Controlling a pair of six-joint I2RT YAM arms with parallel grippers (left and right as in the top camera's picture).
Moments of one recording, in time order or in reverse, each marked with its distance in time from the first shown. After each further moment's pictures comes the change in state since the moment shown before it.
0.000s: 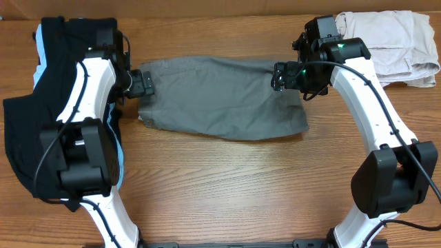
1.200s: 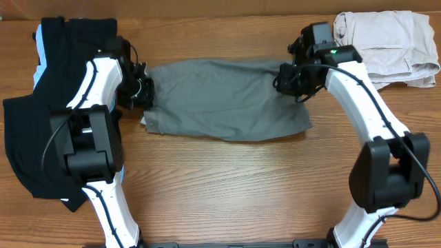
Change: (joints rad) left arm -0.005 0.119 0.061 -0.078 0.190 0.132; right arm 0.000 0.045 -0.103 0.157 -0.125 0.080
